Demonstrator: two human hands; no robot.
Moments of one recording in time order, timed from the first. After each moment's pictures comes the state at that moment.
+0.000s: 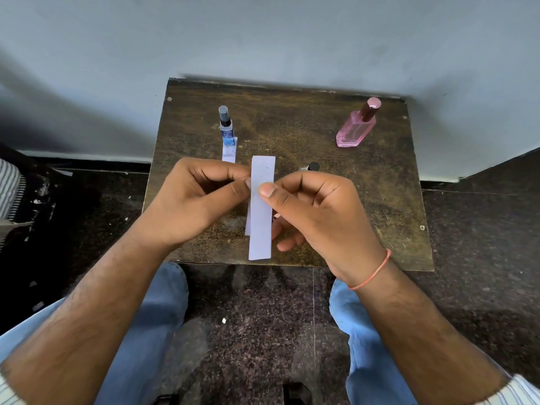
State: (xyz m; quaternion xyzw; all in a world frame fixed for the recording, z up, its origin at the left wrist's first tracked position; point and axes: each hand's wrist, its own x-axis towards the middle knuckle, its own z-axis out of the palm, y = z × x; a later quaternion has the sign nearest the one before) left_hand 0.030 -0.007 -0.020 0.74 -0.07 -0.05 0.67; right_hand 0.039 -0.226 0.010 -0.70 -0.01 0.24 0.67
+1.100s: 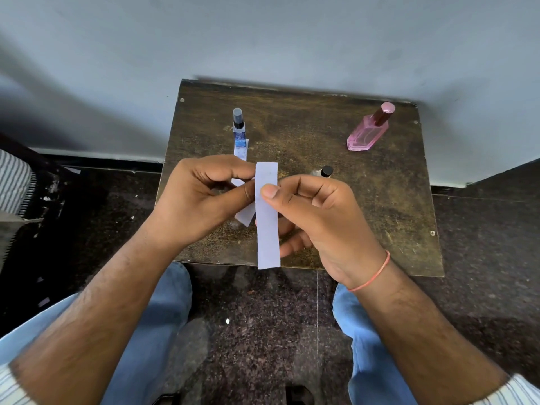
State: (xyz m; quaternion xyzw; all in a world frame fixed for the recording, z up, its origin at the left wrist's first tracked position) left_hand 0.028 0.000 -0.022 0.78 -0.08 0.03 0.62; right_hand 0.038 -0.213 0.011 -0.67 0.01 0.29 0.69
